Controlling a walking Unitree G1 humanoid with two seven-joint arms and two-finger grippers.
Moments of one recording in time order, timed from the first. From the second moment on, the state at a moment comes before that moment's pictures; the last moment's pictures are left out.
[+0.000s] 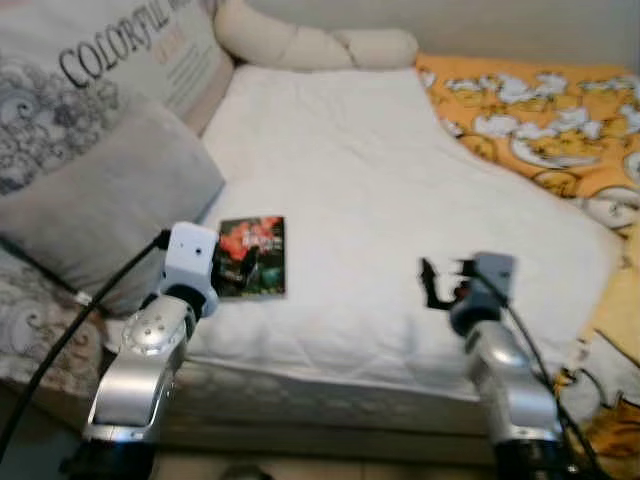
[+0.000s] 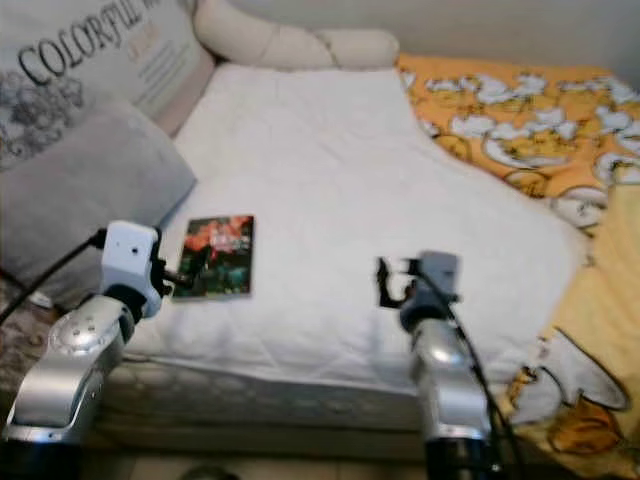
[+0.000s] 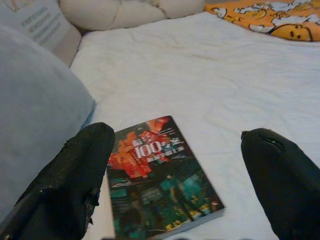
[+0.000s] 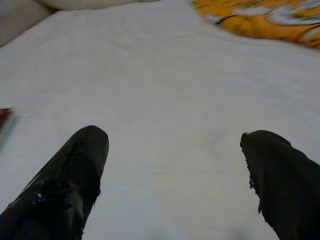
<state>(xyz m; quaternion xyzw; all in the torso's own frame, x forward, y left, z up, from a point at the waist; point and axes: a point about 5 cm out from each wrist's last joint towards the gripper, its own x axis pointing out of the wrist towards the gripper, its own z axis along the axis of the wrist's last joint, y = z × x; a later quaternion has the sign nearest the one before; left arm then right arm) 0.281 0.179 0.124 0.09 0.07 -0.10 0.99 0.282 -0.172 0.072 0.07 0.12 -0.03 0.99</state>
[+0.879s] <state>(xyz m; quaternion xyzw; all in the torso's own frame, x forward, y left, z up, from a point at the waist) 0.286 0.177 0.125 0.09 0.07 -0.10 0.99 0.285 -0.178 0.074 0.00 0.10 -0.02 0.99</state>
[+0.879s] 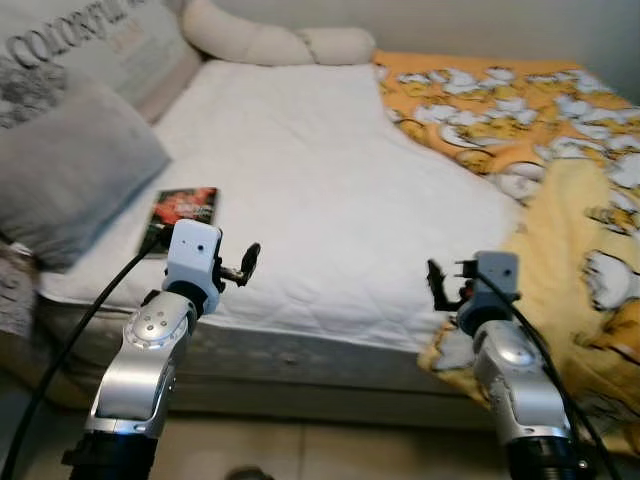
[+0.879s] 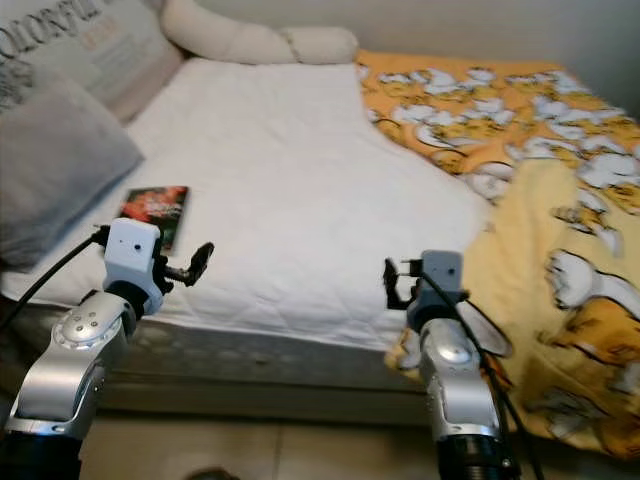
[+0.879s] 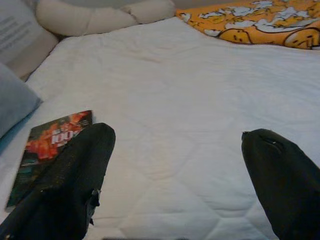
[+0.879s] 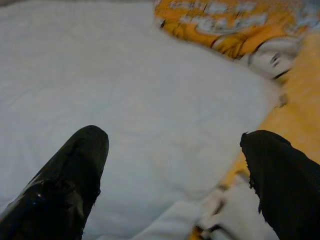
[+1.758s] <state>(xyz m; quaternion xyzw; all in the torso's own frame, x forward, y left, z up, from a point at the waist) 0.289 0.173 0.121 0.06 0.06 -0.10 0.99 0.291 -0.170 0.081 0.02 0.09 0.00 1.00</state>
